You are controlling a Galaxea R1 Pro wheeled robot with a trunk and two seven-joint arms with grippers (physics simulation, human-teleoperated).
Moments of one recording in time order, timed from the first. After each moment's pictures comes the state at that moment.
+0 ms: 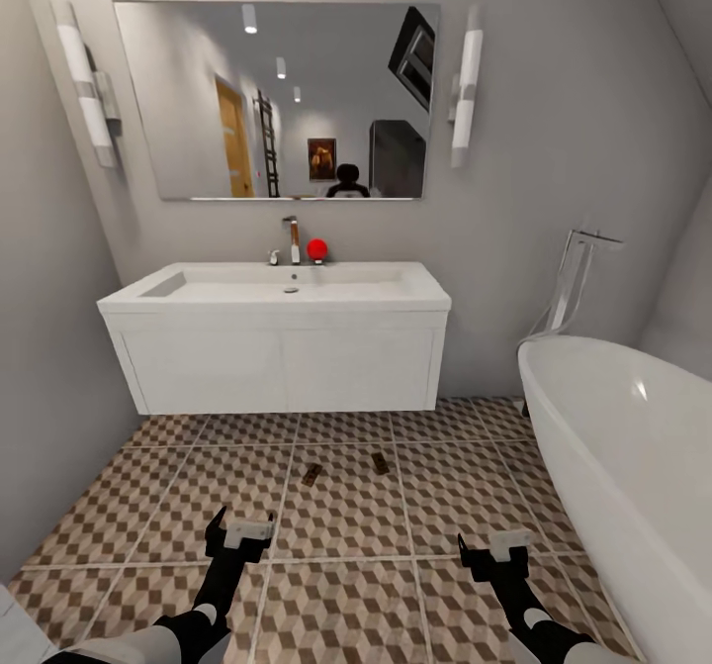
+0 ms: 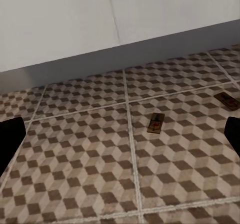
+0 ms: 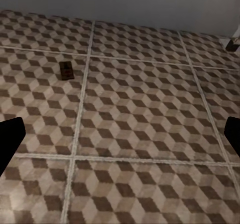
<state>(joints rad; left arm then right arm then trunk) -0.66 -0.03 -0.19 0.08 -0.11 -0.76 0.26 -0.61 -0.05 0.22 -0.02 -0.10 -0.57 -0.06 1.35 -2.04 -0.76</state>
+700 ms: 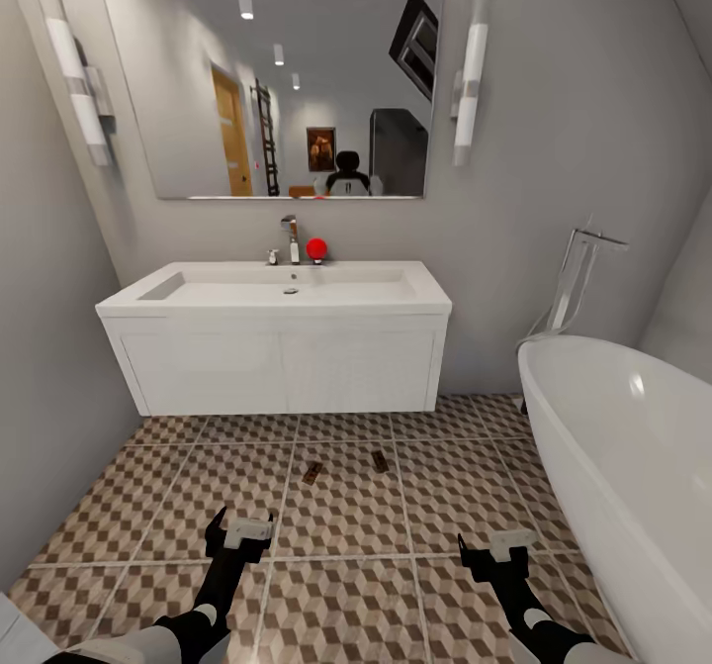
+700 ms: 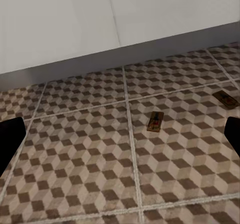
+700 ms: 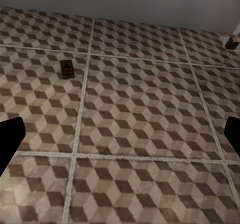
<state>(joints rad) -0.66 -0.03 -0.19 0.08 -0.11 -0.76 0.26 -0.61 -0.05 0.22 -0.02 -0.10 -0.57 -0.06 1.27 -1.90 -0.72</state>
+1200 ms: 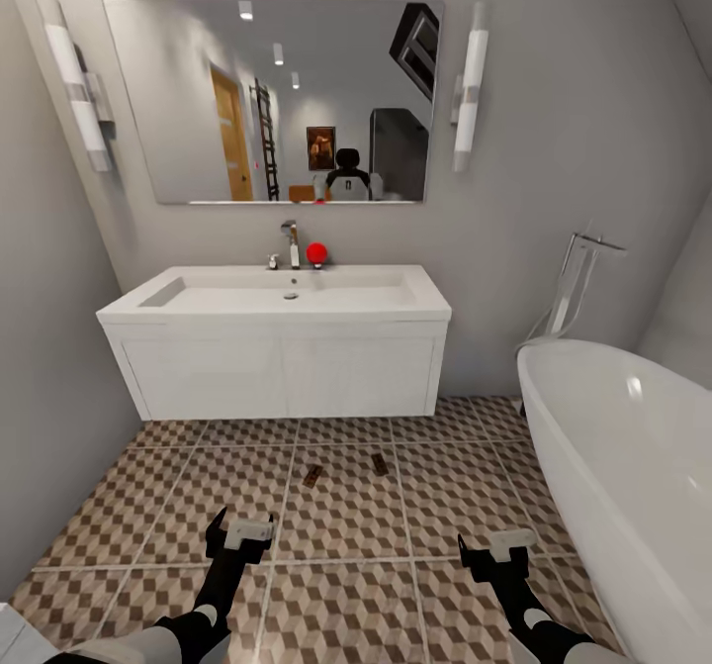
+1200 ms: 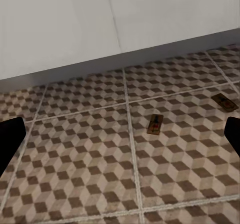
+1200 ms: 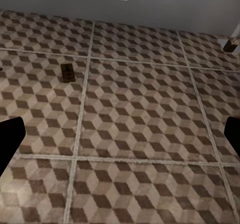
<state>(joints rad) -0.66 -0.03 -0.19 0.08 -0.11 -0.76 0.26 -0.61 -0.05 0.22 -0.02 -0.10 -0.57 -0.06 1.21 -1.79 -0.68</state>
